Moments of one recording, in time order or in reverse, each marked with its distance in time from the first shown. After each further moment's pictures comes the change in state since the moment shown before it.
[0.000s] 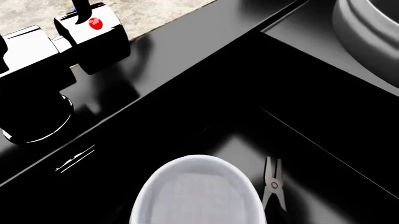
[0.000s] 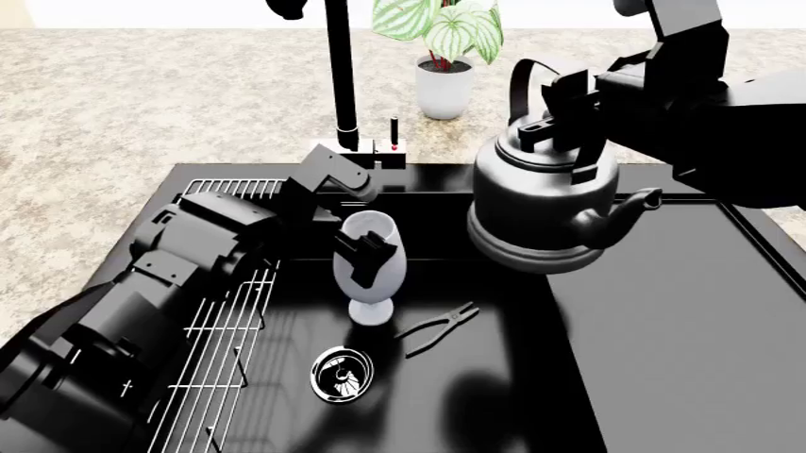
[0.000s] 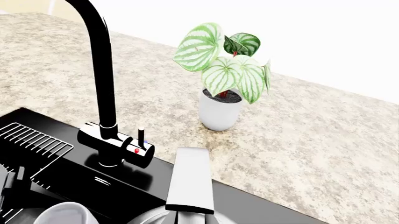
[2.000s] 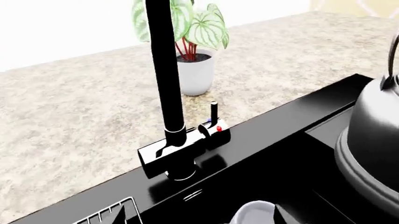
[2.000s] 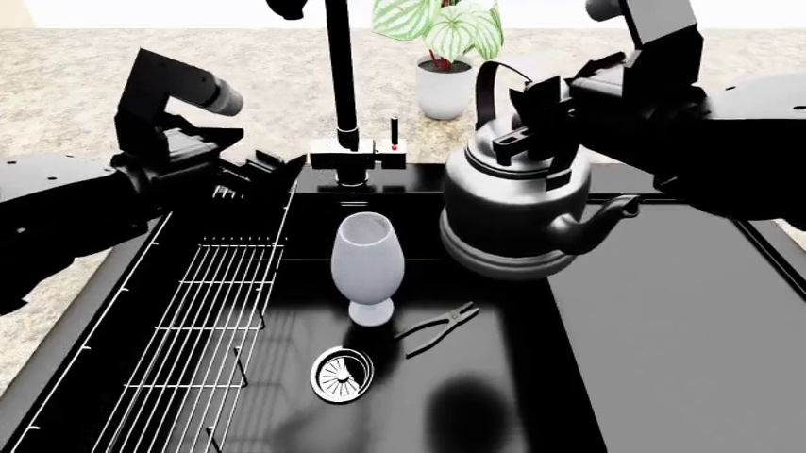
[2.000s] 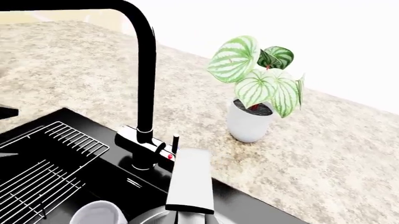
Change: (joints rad) left arm 0.054 -0.490 -0.291 0.743 -0.309 -0.206 -0.405; right arm -0.027 -0.004 0.046 -0.079 -0.019 -0.013 -0.030
